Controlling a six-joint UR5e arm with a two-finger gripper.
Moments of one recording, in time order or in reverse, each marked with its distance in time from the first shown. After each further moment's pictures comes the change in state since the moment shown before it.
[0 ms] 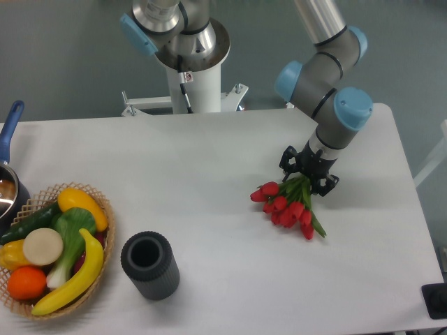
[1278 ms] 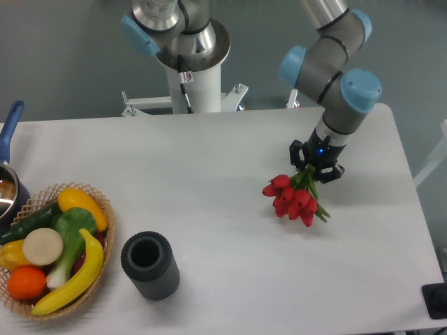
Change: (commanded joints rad) arm 0.020 0.139 0.026 -0.037 -0.017 -0.038
